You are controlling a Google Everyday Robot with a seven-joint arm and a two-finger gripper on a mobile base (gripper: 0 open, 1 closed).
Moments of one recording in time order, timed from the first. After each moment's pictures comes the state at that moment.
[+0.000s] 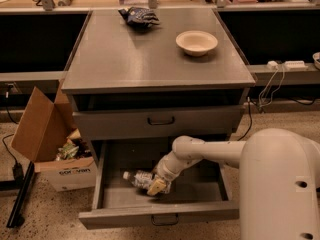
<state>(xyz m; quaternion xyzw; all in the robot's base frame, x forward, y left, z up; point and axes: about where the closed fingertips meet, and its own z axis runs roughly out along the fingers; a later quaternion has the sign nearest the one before) 0.563 0.007 0.380 -0.61 0.74 0.23 0.17</state>
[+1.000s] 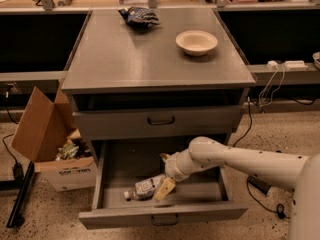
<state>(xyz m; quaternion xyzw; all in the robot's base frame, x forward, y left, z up) 0.548 -0.011 0.451 -0.59 0.73 0.23 0.26</state>
